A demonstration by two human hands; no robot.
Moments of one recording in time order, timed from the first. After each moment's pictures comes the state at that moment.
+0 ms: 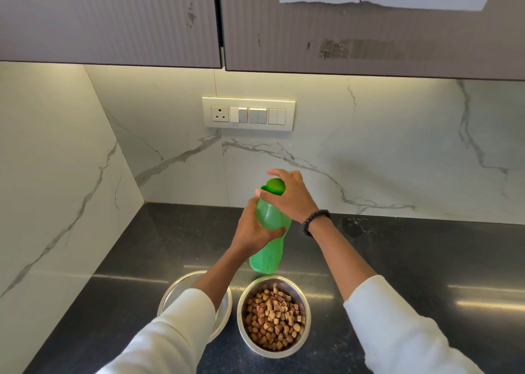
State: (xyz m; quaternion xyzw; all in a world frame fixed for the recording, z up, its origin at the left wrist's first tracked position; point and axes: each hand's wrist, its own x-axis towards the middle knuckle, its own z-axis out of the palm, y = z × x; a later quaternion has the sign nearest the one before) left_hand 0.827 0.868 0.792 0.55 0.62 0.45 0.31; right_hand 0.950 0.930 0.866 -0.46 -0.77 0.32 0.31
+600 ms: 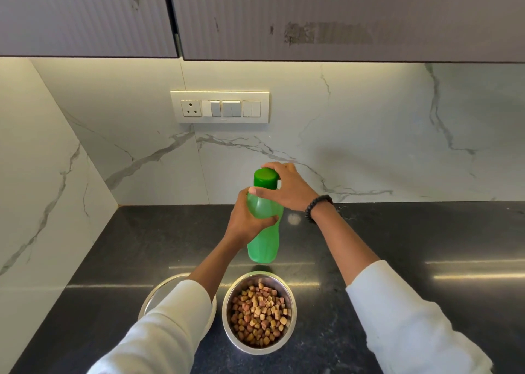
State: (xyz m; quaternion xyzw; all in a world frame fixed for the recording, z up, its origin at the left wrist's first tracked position) left_hand 0.849 0.893 0.789 0.56 0.61 0.45 0.34; right_hand 0.994 0.949 0.870 -0.47 -0.80 0.29 0.25
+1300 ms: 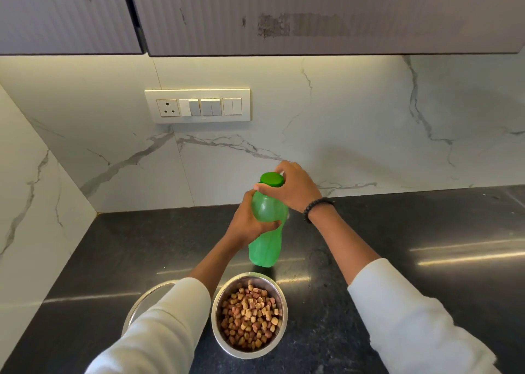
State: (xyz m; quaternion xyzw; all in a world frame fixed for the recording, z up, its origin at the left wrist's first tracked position) left_hand 0.876 0.911 0.781 0.60 0.57 0.40 0.39; right_hand 1.026 0.951 0.864 -0.57 -0.75 0.20 0.27
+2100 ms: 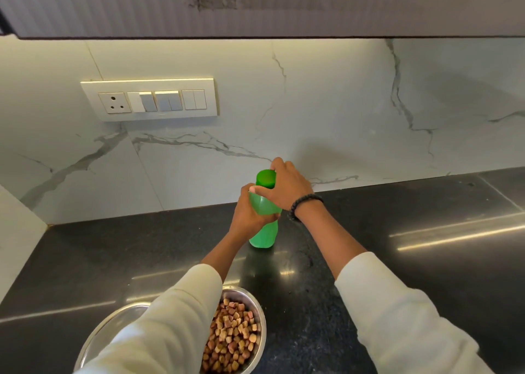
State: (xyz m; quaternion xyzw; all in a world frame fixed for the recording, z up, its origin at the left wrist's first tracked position) left_hand 0.940 0.984 0.746 0.58 0.57 0.41 0.40; right_hand 1.066 1.001 0.839 -0.64 -0.74 0.14 0.17
